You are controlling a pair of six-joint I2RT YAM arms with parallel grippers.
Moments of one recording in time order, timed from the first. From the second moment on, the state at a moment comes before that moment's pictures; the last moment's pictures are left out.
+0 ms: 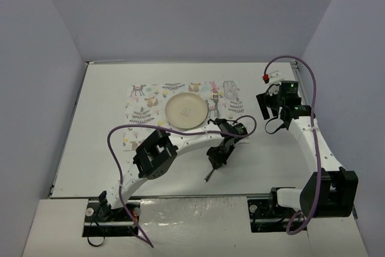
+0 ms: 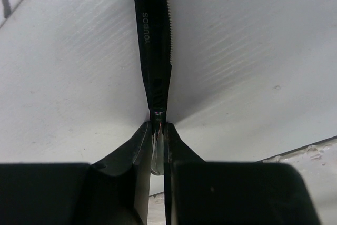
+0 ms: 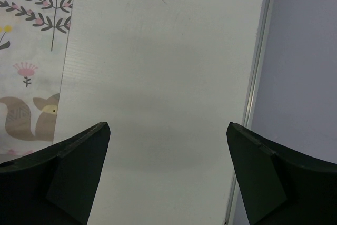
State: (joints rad) left arm -1.10 2.29 1.92 -1.10 0.07 -0.50; right arm 0.00 1.25 0.97 -0.43 0.12 -0.38
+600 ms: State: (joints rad) left arm -1.00 2.28 1.93 -0.98 -0.22 -0.27; right arm -0.03 1.14 0.99 -0.32 0.23 -0.32
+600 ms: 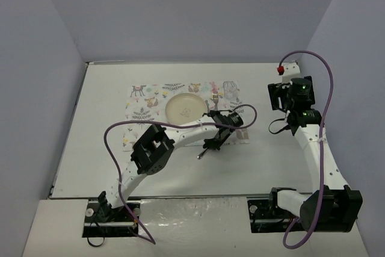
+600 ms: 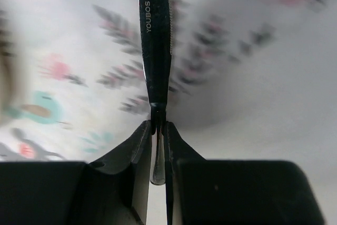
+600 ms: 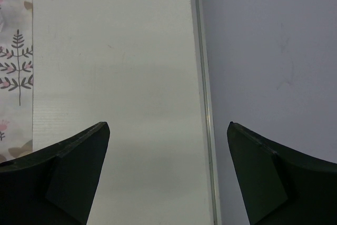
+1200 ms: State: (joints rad) left arm -0.92 1.98 2.03 -0.95 -0.38 -0.13; right arm -0.03 1.14 1.00 -0.31 0.22 -0.28
